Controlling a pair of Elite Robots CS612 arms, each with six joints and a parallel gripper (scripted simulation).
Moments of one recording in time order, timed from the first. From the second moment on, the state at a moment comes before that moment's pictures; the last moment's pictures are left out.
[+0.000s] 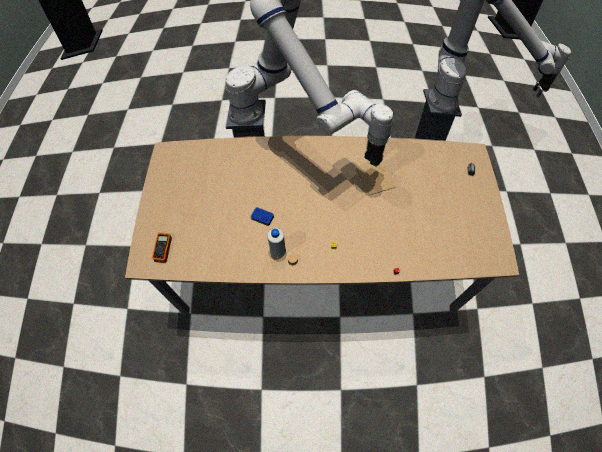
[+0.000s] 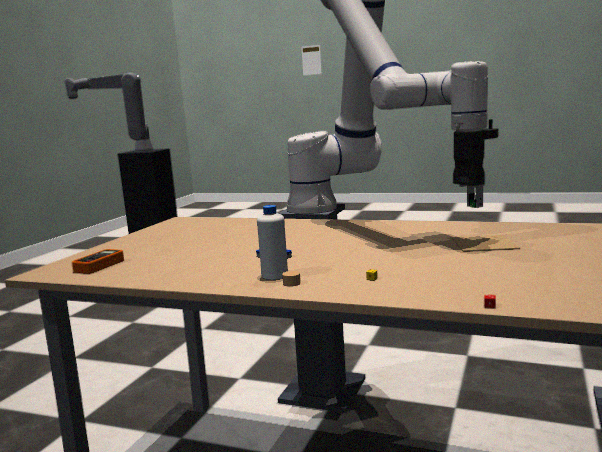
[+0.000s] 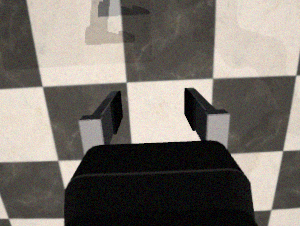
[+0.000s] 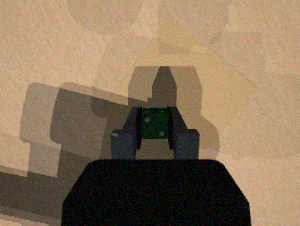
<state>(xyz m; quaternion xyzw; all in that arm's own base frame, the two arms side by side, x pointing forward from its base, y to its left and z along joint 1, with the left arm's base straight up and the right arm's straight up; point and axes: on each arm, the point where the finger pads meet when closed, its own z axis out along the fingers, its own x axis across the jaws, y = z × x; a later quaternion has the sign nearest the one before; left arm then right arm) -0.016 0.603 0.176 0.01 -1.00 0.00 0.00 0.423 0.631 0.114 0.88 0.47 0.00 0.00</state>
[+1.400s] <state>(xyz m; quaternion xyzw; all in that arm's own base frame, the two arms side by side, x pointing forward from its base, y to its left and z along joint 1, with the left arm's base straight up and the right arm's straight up) -0.016 0.603 0.176 0.01 -1.00 0.00 0.00 0.423 0.631 0.027 0.88 0.47 0.00 0.00</state>
